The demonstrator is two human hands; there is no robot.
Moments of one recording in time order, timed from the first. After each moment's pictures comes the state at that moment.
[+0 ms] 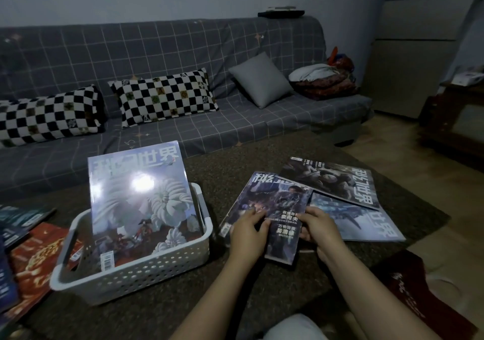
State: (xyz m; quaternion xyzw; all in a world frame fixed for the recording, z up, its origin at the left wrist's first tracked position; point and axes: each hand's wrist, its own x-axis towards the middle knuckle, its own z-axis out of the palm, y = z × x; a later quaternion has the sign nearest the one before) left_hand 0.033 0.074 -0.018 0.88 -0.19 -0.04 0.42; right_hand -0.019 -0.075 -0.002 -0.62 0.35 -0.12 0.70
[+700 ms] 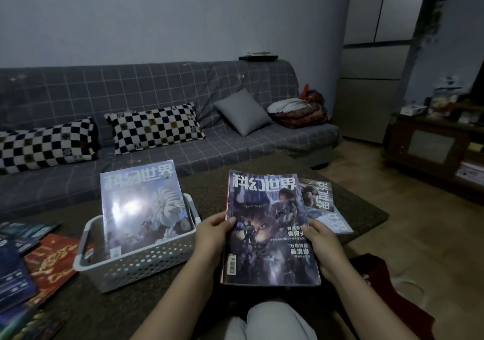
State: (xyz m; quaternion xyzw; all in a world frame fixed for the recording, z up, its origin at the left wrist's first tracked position) left_hand -0.043 0.122 0.066 0.66 0.01 -0.17 0.73; right_hand -0.144 -0.073 0.038 -0.64 0.28 -0.18 0.69
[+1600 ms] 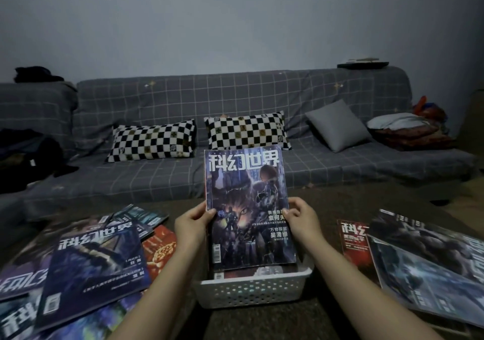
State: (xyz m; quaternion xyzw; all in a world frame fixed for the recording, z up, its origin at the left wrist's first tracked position) left_hand 0.095 0.337 0.087 0.66 0.09 0.12 0.73; right_hand 0.079 0.115 0.091 -0.79 0.10 -0.11 0.59
